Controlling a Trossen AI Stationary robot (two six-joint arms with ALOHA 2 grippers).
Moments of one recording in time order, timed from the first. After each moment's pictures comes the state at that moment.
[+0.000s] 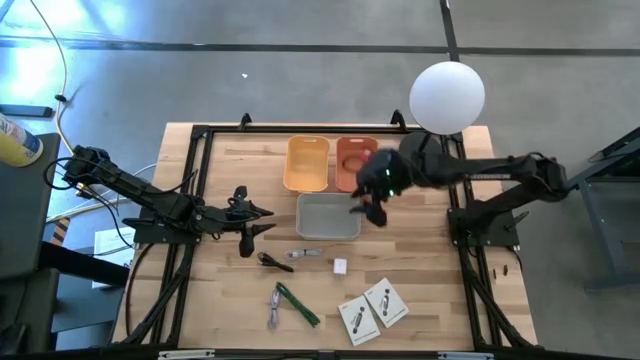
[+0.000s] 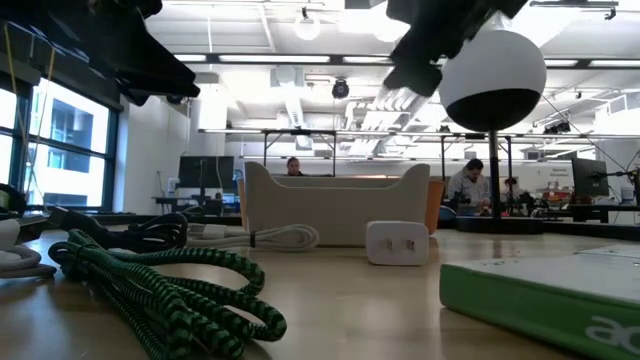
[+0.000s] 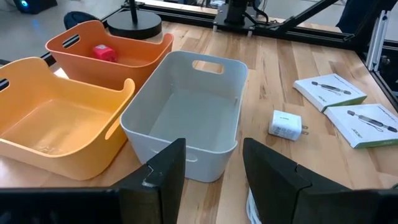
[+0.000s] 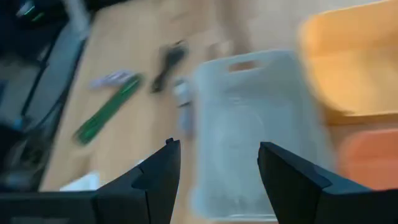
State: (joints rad) left arm -0.27 0.88 0.41 0.00 -0.53 -0.32; right arm -0.11 1.35 1.03 -0.41 -0.29 0.12
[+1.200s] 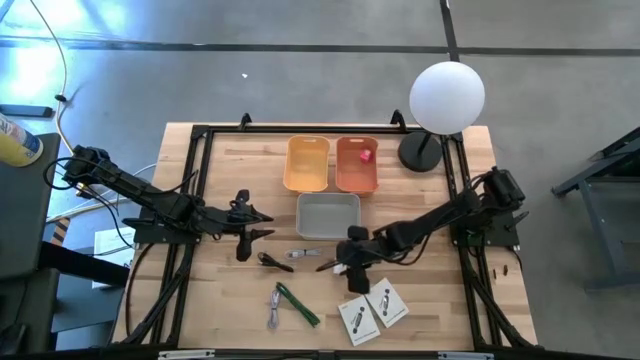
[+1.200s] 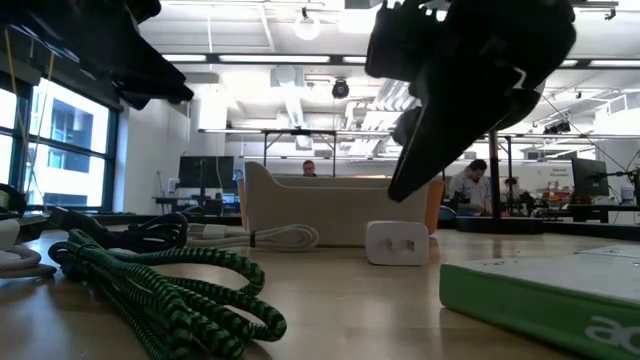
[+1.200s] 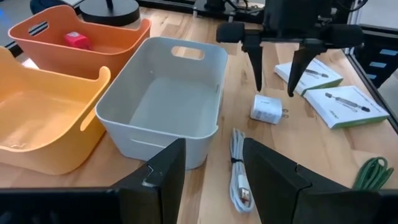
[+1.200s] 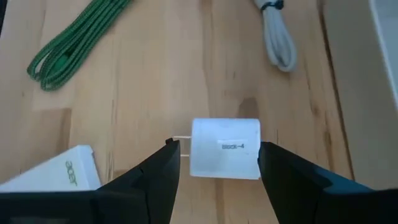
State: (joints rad) left arm -0.27 0.88 0.41 -0.03 -0.44 -0.32; right arm 0.34 1.78 1.03 -0.19 0.06 0.42
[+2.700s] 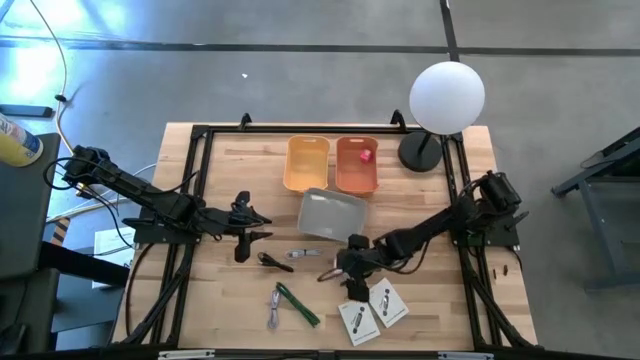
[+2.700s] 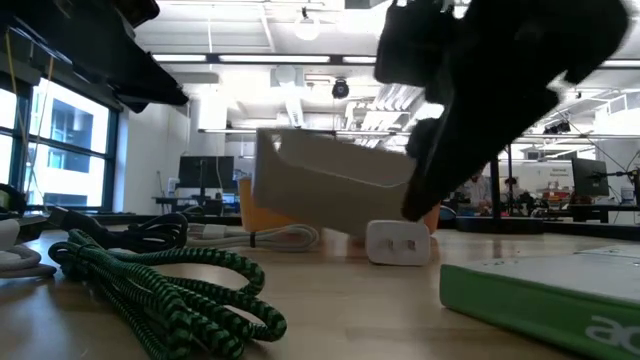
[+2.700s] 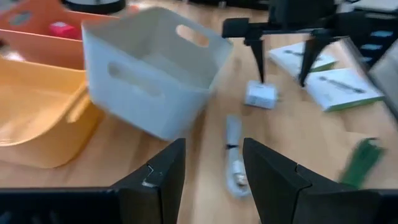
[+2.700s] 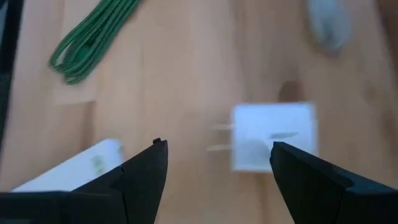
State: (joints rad) left arm -0.27 0.88 0.41 -0.06 -0.38 -0.31; right arm 0.40 1.82 1.03 -0.14 0.06 0.53
